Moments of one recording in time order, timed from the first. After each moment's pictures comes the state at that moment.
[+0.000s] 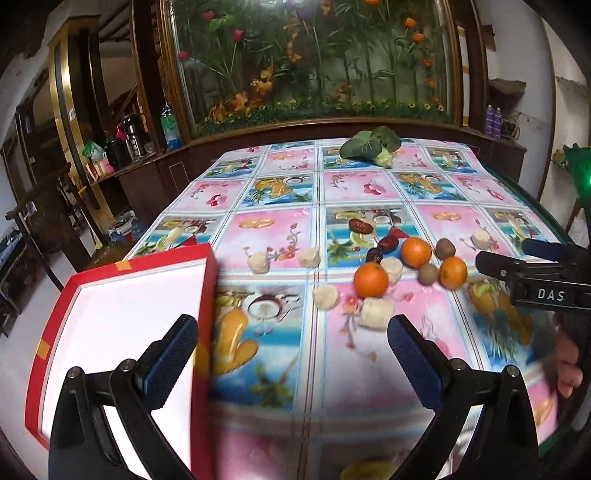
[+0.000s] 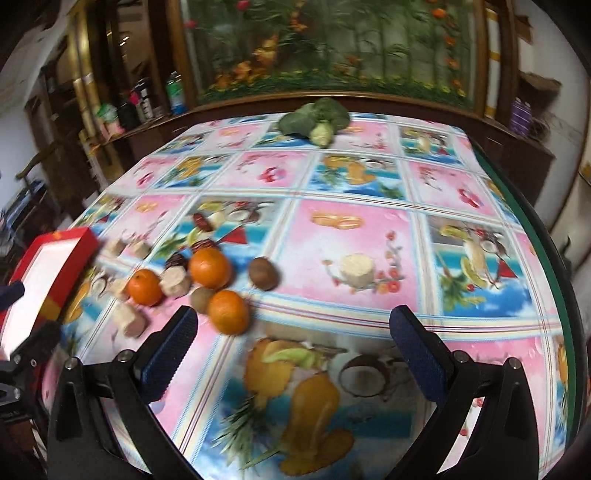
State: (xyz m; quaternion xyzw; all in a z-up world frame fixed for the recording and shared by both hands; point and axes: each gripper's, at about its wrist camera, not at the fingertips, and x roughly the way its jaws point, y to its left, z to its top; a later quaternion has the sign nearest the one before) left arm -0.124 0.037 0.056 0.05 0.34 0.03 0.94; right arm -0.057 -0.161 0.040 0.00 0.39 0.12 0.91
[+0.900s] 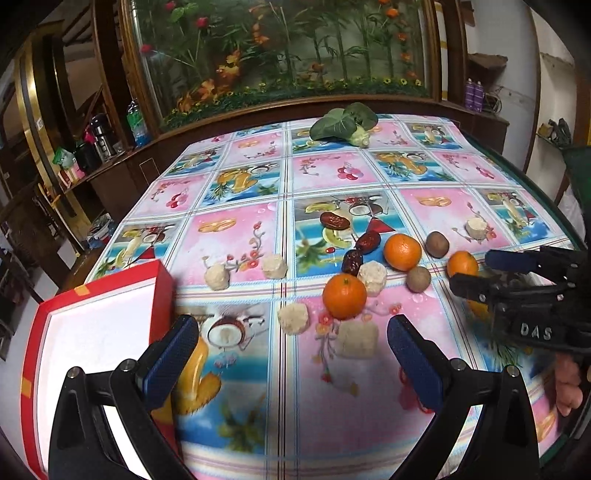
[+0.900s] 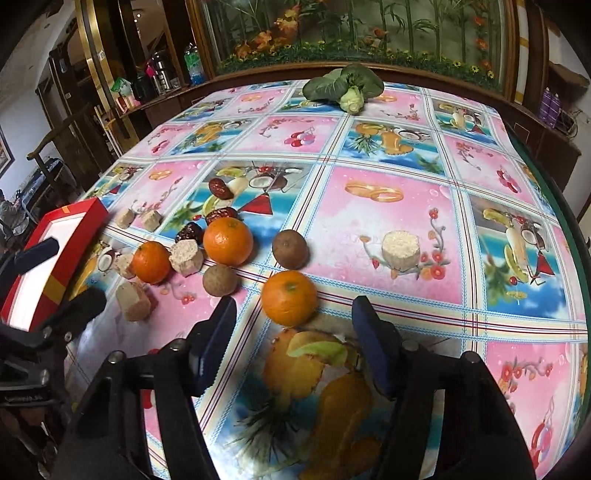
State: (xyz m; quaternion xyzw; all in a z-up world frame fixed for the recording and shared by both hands) left arm -0.077 0.013 0.043 0.09 0.38 -0.02 0.92; right arm -0.041 -0.149 0.020 0.00 0.44 0.16 0.88
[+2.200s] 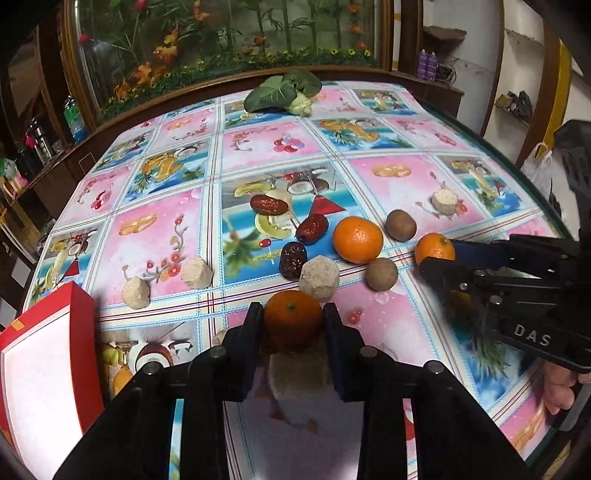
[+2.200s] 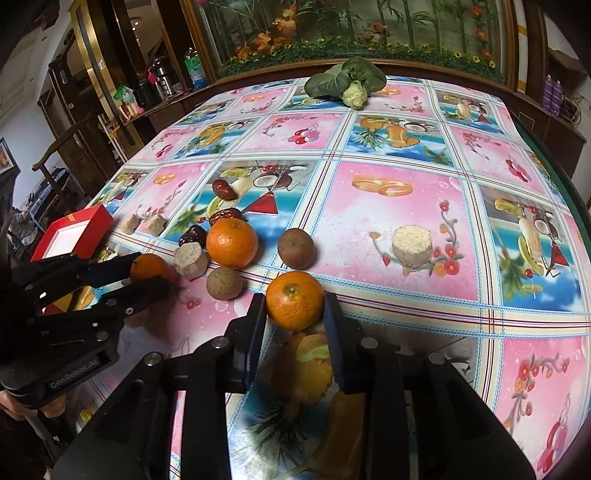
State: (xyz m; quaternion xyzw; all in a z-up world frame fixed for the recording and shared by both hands) left arm -0.044 -0.009 0.024 0.09 0.43 -0.12 0.89; right arm -0.038 -0.149 0.015 0.03 0.44 0.17 0.88
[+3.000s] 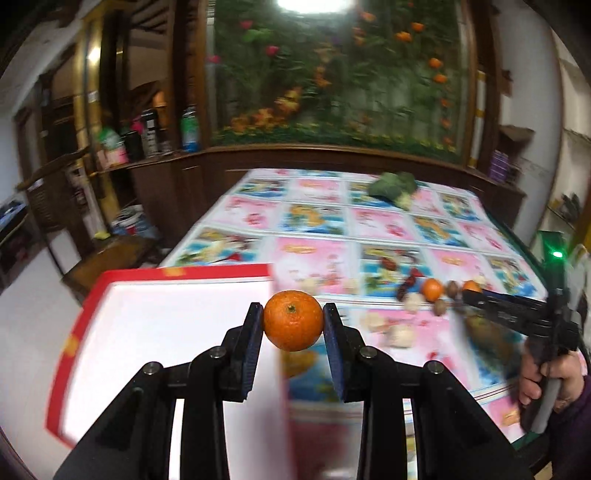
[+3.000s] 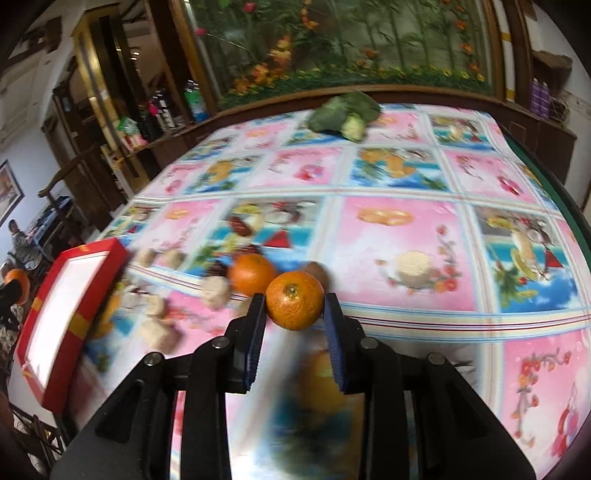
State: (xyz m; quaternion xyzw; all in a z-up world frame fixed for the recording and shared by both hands) left arm -0.153 0.108 0.101 -0.01 0.30 0.05 0.95; right arm -0.053 -0.140 0.036 0.06 0.38 0.17 0.91
